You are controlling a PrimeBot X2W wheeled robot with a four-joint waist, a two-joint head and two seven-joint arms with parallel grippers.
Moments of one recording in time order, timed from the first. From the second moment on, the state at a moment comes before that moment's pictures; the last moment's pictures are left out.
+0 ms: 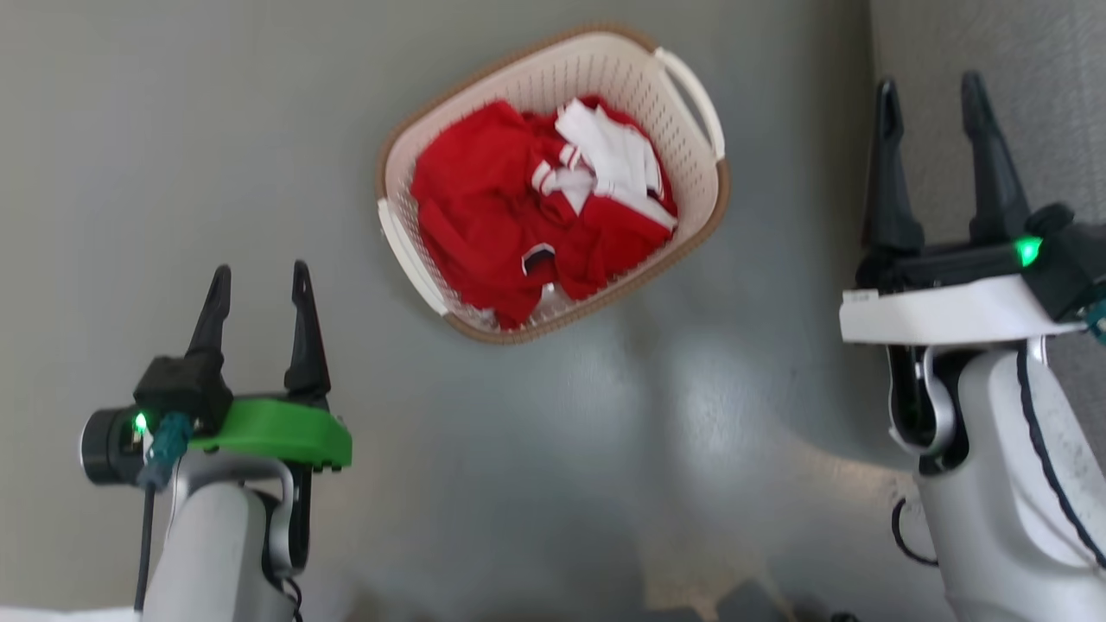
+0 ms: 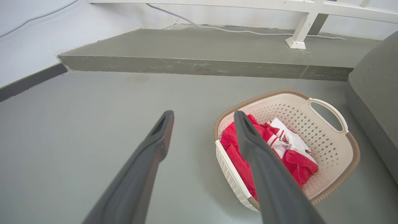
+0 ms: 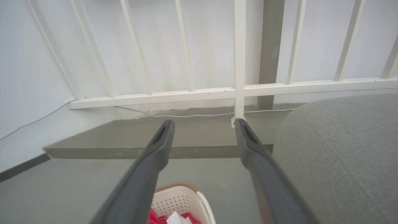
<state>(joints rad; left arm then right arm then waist) -0.24 0.04 -0.15 0.19 -0.23 0.06 -0.25 -0.30 -0.06 0.14 -0.06 0.16 -0.07 -0.25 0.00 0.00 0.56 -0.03</state>
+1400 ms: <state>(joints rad) -0.69 0.03 -0.19 0.63 -0.29 0.04 -0.25 -0.57 -0.06 0.12 -0.13 0.18 -0.06 -0.25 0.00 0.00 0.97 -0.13</state>
